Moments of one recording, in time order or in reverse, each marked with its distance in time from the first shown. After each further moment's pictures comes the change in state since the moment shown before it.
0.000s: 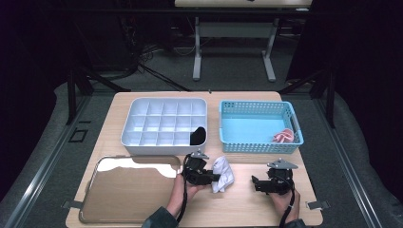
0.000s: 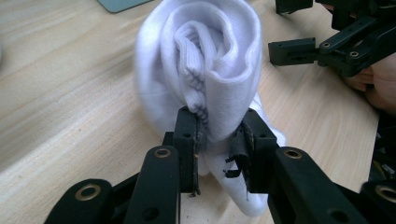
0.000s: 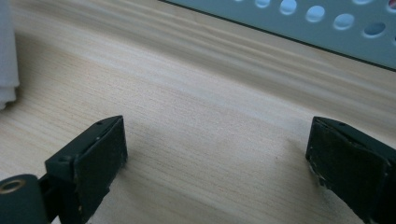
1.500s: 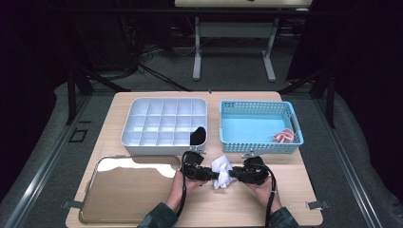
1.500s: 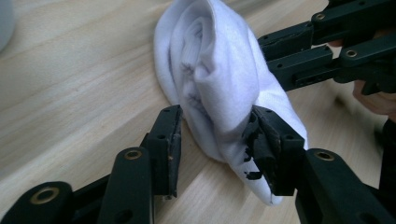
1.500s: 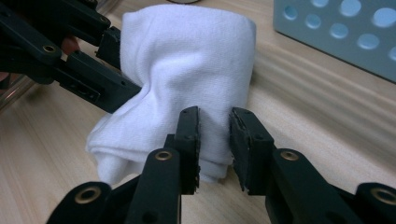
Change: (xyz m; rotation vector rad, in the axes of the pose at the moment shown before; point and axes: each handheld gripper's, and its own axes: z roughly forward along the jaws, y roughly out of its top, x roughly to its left) left arm 0.028 0.001 0.017 0.036 -0.047 -0.124; right arm 0.050 0.053 0.021 0.100 0.403 -0.083
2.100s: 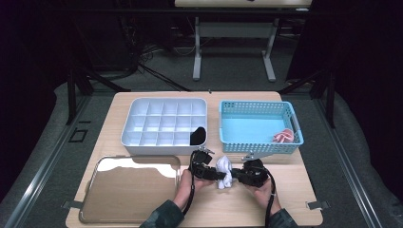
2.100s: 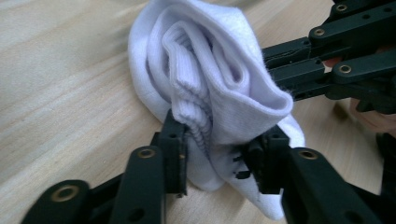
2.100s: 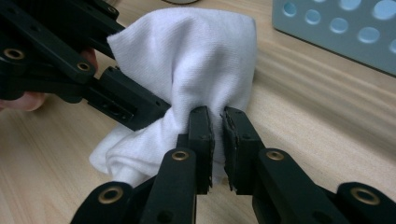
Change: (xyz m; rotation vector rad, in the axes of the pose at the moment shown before) left arm -0.011 0.010 0.018 0.039 -0.003 0.029; right arm 0.005 -0.008 0.002 -0.042 -0.023 0.010
